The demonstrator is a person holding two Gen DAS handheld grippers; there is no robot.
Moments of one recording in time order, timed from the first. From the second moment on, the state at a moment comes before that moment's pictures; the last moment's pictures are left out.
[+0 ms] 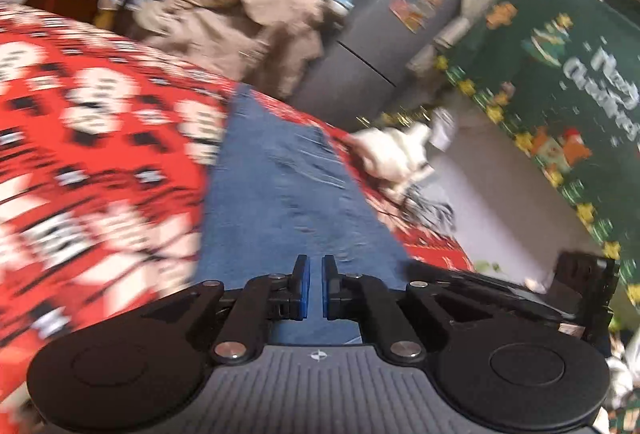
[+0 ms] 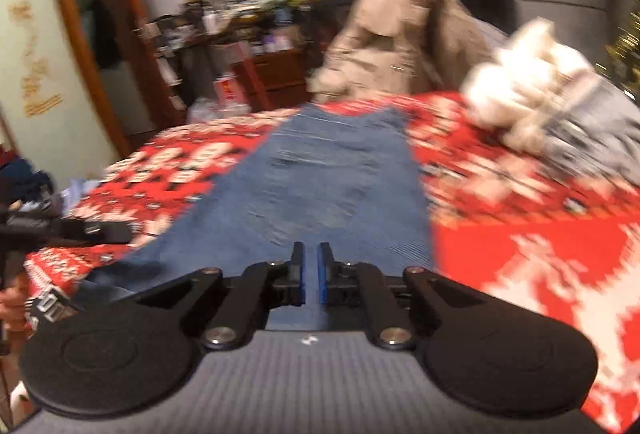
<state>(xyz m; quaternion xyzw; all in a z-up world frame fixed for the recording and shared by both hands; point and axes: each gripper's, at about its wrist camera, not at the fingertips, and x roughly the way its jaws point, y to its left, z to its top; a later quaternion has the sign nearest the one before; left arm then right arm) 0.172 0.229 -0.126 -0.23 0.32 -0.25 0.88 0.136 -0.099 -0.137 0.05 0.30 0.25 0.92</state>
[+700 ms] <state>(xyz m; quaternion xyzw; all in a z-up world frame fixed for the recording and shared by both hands) 0.171 0.197 -0.137 -0.14 0.36 -0.24 0.89 0.118 -0.092 -0.156 -0.02 0.33 0.22 0.92</state>
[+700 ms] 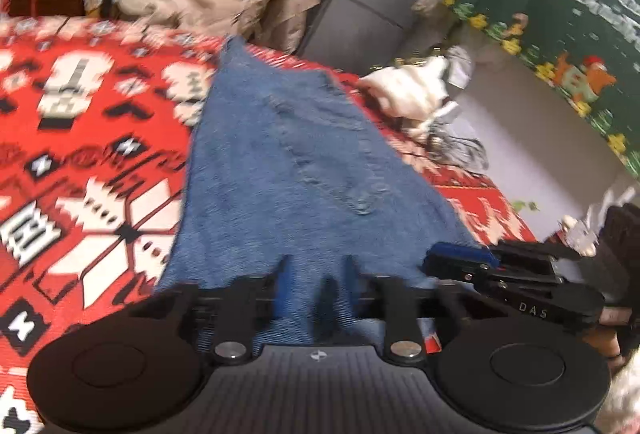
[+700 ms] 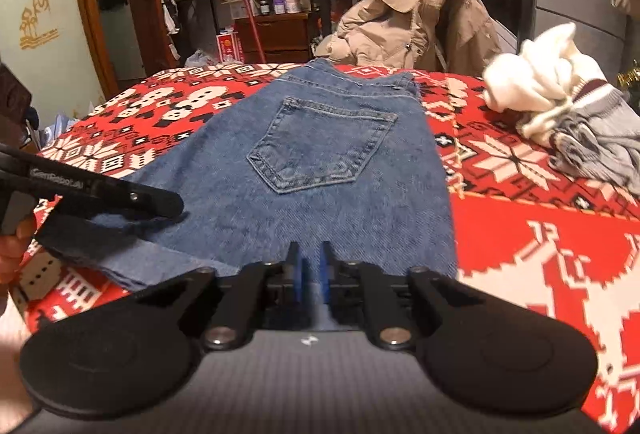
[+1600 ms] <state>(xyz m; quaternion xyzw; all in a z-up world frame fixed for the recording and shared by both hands) 0.149 0.174 -0.083 0.07 0.37 -0.08 0.92 0.080 -0.102 -0.088 -0.08 0.26 0.16 0.95</state>
